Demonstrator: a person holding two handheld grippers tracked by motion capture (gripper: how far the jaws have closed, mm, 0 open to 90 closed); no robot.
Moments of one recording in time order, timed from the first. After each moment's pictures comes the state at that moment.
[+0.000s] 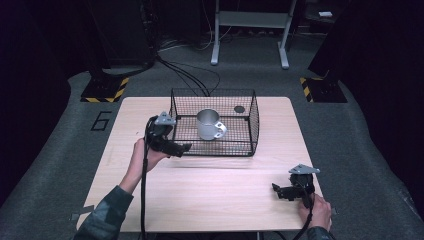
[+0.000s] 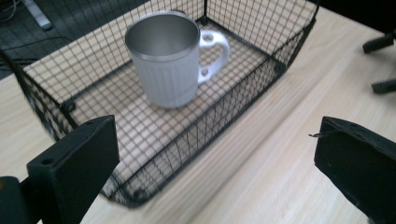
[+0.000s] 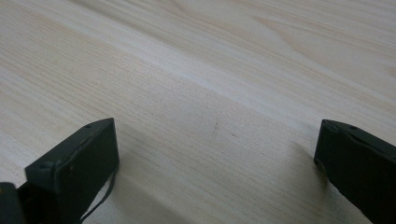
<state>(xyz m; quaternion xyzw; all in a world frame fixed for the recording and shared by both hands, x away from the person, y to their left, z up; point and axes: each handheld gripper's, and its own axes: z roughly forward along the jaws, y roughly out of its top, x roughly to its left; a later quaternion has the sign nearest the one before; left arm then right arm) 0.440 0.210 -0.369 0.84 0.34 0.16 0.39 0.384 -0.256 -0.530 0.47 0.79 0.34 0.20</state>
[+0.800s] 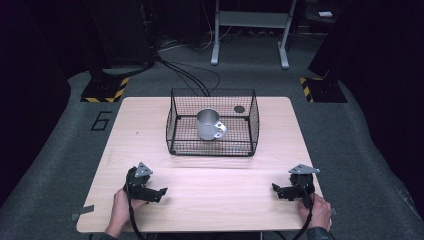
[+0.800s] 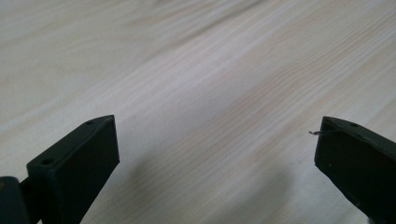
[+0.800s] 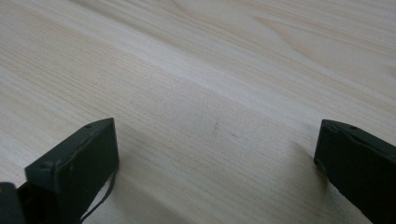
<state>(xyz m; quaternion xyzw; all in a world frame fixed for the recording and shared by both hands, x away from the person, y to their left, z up) 0.369 0.285 -0.519 0.82 0.43 0.16 0.34 0.384 -0.255 -0.530 0.47 0.79 0.33 0.20</state>
